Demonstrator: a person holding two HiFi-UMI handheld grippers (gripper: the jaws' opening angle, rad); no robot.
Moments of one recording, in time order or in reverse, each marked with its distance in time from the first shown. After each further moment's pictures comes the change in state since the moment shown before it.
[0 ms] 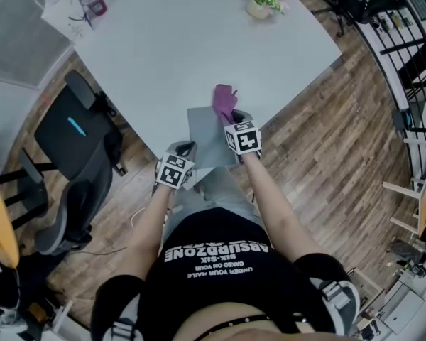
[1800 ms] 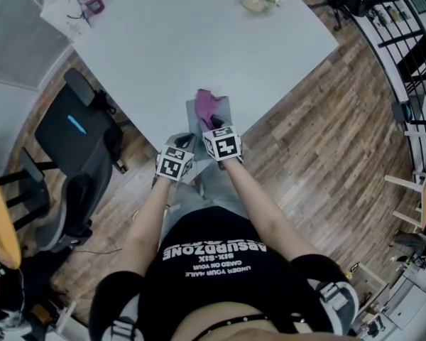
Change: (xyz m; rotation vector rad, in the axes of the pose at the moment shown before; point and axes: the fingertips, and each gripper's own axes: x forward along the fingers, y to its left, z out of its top) left arm -0.003 -0.002 0.004 -0.003 -0.037 0.010; right arm 0.002 0.083 -0.016 0.075 -0.022 0.059
